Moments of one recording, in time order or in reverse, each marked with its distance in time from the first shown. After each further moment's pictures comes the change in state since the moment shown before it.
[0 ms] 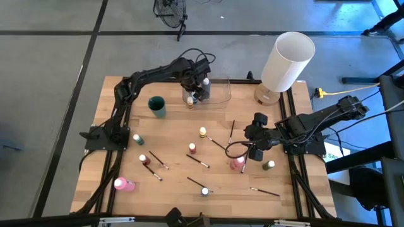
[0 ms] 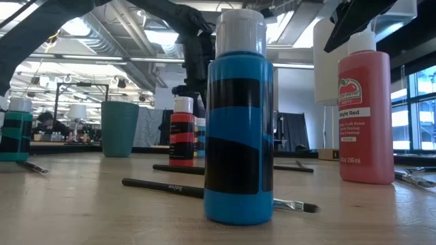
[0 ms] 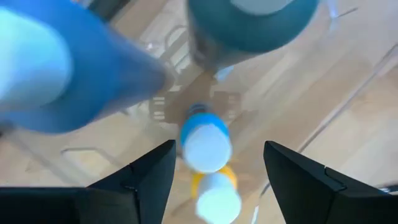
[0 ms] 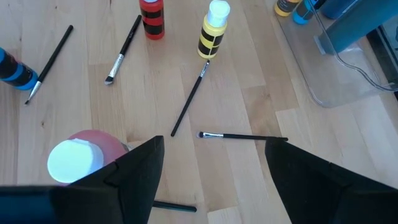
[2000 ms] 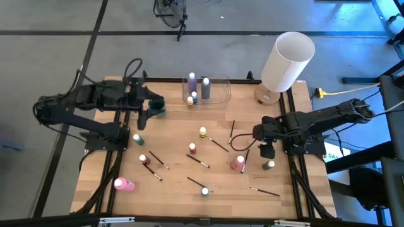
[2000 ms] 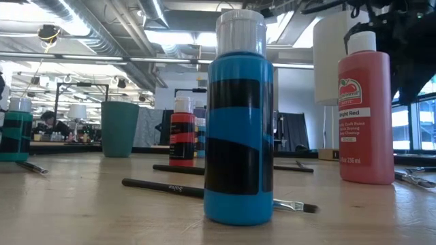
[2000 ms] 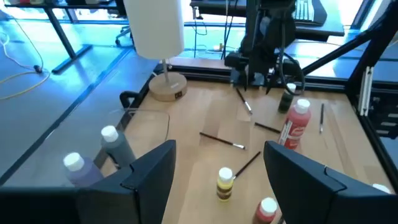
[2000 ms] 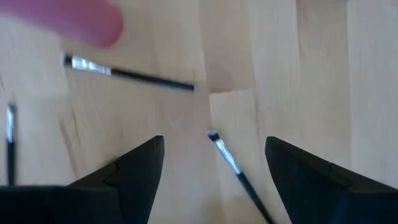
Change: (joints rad) left arm -0.527 -1.227 -0.726 0.474 -0.182 0.218; right arm -0.186 -0.105 -0.286 -0.100 -0.359 -0.059
